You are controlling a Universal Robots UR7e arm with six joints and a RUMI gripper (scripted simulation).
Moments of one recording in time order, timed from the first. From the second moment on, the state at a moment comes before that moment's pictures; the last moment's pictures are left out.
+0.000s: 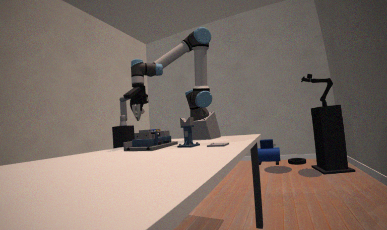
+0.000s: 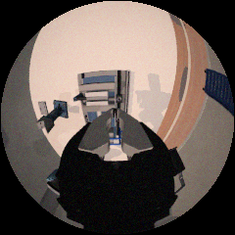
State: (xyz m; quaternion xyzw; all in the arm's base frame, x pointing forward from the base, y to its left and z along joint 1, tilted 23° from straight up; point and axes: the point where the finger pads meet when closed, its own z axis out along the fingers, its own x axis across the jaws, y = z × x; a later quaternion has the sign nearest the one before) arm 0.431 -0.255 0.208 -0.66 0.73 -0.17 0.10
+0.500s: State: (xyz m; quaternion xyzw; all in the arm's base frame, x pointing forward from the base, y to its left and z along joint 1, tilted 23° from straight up) arm 0.434 -0.256 0.201 -0.66 0.73 -0.17 0.10
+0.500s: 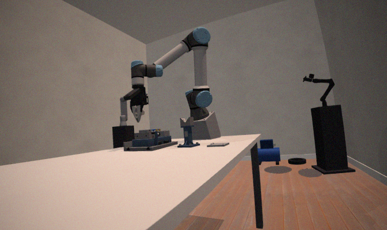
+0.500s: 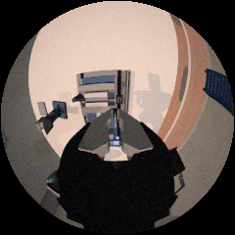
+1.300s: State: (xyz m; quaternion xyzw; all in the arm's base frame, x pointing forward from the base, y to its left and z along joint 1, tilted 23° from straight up) arm 0.445 -0.260 0.172 -0.66 0.73 -0.17 0.10
